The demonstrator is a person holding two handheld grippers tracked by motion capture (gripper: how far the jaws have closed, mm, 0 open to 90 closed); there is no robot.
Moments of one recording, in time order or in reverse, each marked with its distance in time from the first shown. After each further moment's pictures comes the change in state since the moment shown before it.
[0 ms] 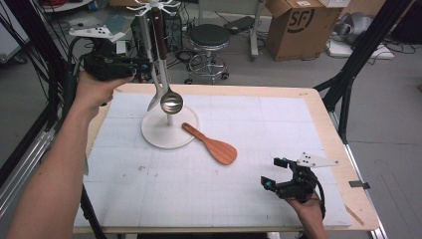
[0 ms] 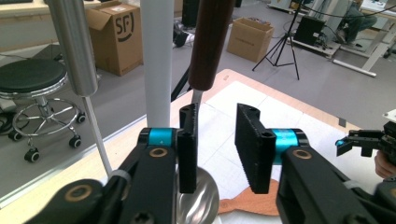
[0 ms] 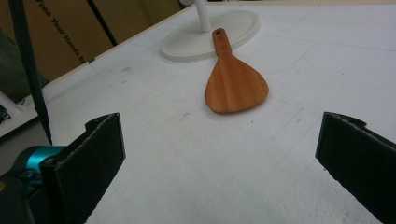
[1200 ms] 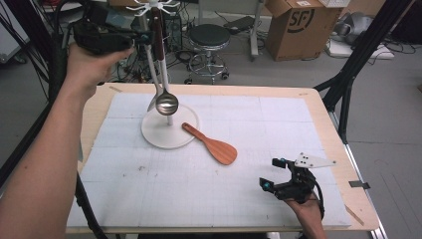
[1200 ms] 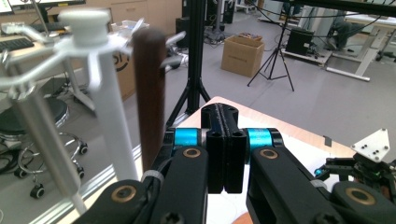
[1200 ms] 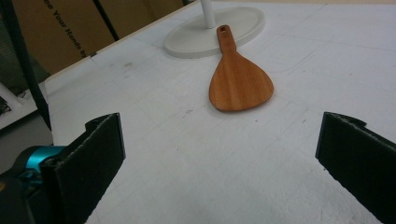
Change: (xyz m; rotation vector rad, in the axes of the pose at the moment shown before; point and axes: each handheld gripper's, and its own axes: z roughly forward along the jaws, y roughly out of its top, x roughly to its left) left arm -0.041 0.073 -0.013 -0.056 -0.015 0.087; right arm 0.002 0.000 0.003 0.015 0.006 -0.028
